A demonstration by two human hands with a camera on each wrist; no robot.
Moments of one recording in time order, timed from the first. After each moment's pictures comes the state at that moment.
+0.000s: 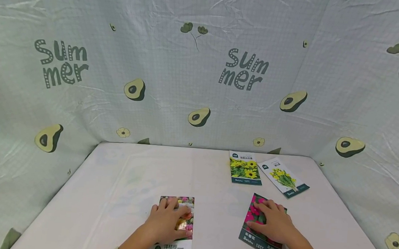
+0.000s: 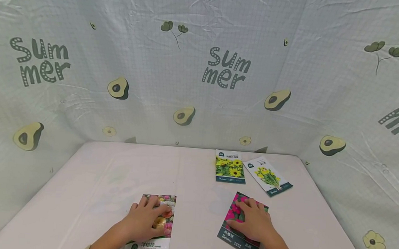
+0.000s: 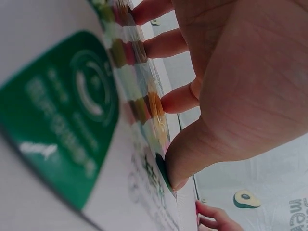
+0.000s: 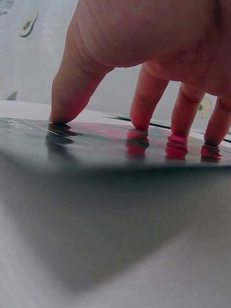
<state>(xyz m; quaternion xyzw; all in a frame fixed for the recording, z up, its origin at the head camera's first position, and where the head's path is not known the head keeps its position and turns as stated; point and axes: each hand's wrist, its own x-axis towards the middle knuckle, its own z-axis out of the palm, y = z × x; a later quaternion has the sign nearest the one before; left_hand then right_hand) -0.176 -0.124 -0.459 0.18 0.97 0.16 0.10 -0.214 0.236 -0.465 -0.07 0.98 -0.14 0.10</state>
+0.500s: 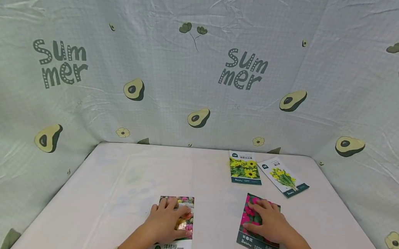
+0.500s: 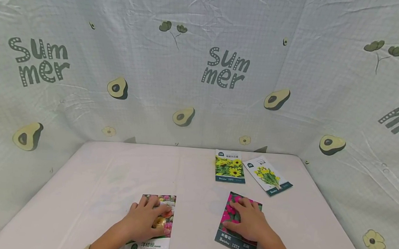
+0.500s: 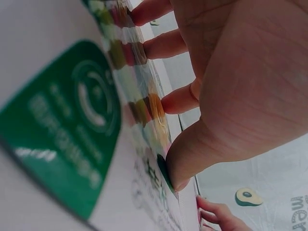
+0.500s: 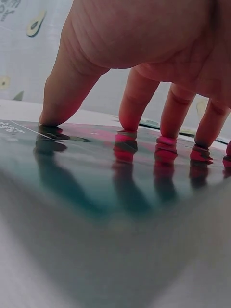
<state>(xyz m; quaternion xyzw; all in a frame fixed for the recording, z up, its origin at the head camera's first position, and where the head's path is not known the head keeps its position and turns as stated) -0.180 -0.128 -0.468 0.19 0.97 0.16 0.08 -0.213 0.227 -0.465 -0.09 0.98 -0.15 0.12</state>
